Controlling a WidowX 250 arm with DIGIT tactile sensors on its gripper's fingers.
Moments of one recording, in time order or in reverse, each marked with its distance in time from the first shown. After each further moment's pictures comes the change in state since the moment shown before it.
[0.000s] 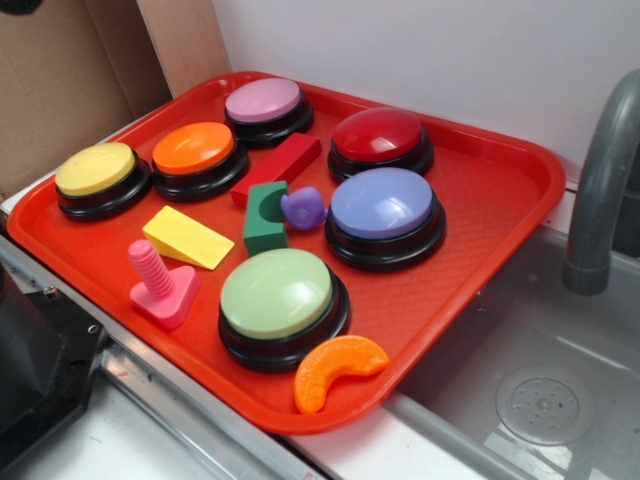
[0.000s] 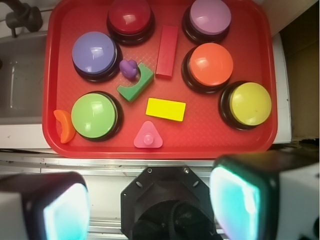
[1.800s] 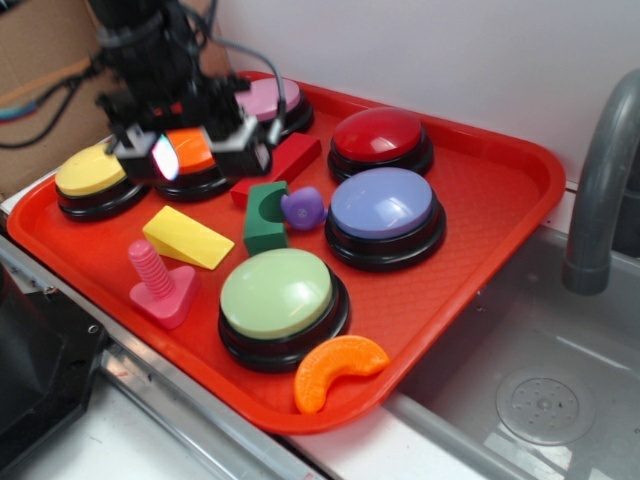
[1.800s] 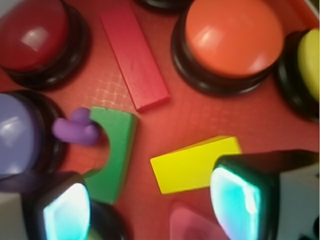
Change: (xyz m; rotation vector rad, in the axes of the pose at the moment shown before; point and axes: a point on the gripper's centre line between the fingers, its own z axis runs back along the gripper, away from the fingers) arm 0.063 0.009 -0.174 -0.028 -0.062 0.565
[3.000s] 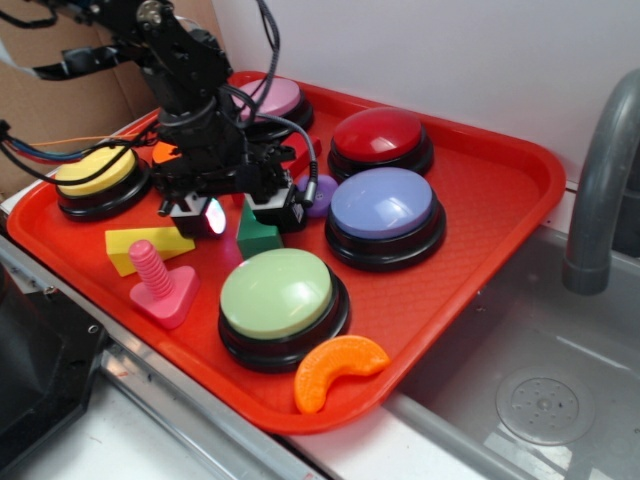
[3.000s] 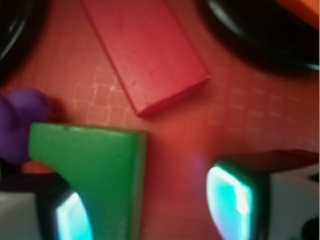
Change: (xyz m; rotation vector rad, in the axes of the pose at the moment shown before) arm 0.012 -0.008 -0.050 -0.021 0.024 0.039
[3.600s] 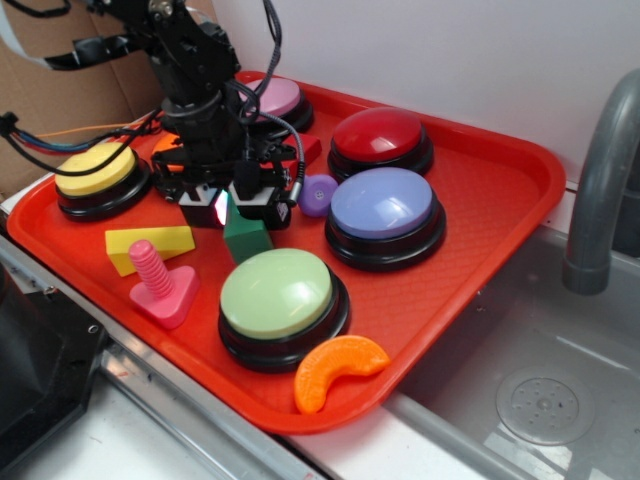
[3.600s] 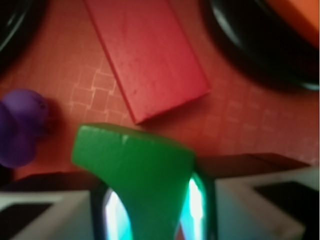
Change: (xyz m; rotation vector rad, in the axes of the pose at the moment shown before) arm 0.003 0.002 0.005 0.070 0.008 -0.076
